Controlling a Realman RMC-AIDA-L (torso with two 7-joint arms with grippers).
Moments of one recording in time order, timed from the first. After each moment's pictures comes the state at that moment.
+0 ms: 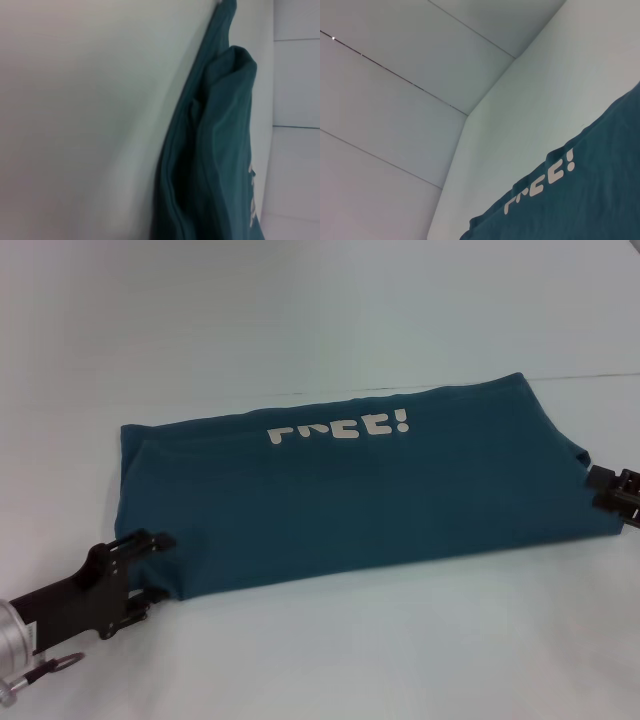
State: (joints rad) left arm -0.46 -2.13 0.53 0.49 2.00 1.19 -2.61; right arm 0.33 1.94 -0.52 -0.56 -1.79 -1.52 2.09
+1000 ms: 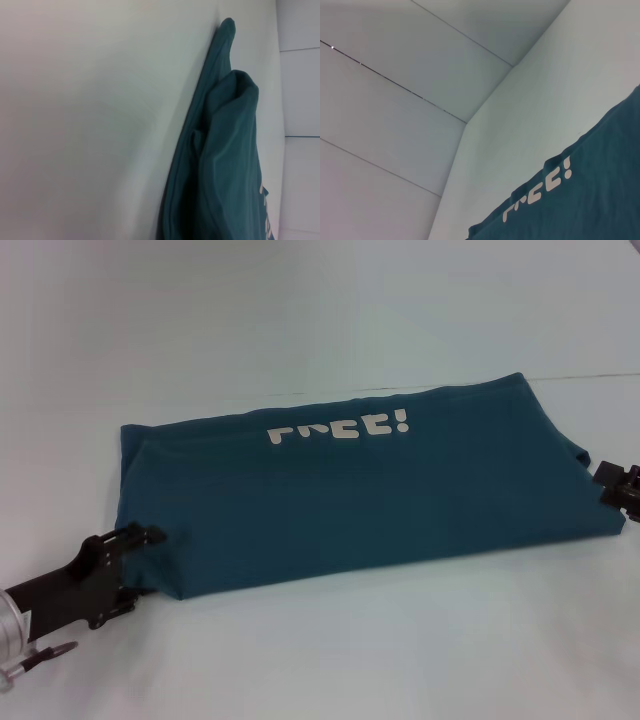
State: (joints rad) left arm -0.48 -2.13 0.55 0.50 2.00 1.13 -2.61; right arm 0.33 1.94 -0.50 -0.56 -1.79 -1.52 2.09
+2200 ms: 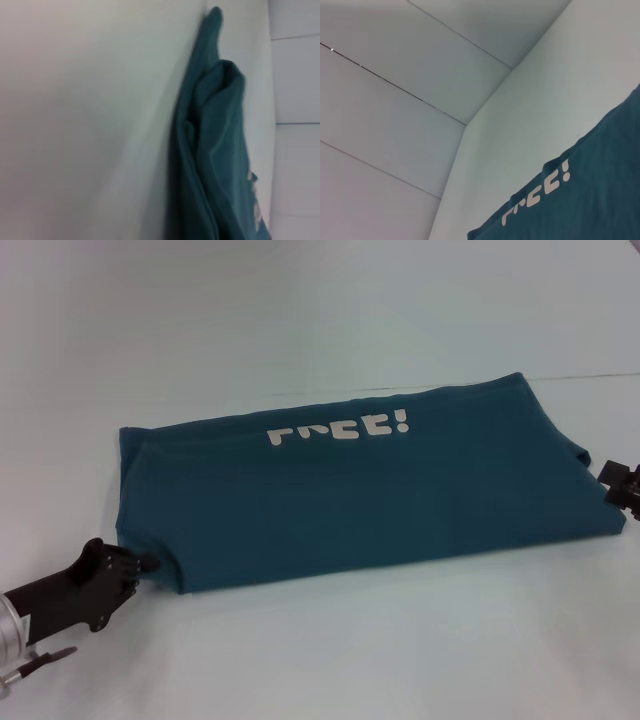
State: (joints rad) left arm -0.47 -2.13 0.54 0.51 2.01 1.18 -2.58; right arm 0.32 1.94 -0.49 -0.56 -1.79 -1.52 2.09
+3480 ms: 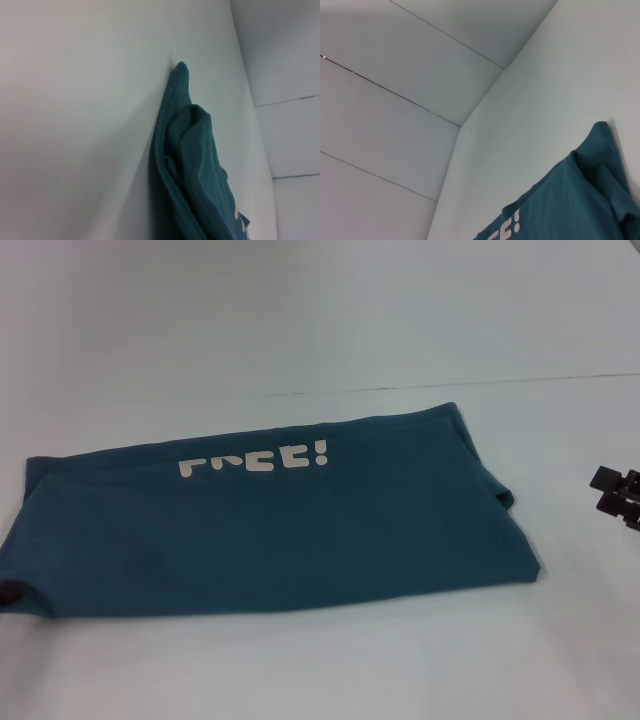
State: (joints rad) left arm -0.30 -2.09 0.32 0.66 2.05 1.36 -2.44; right arm 0.33 1.94 -0.49 -0.52 -1.79 -1.49 2.09
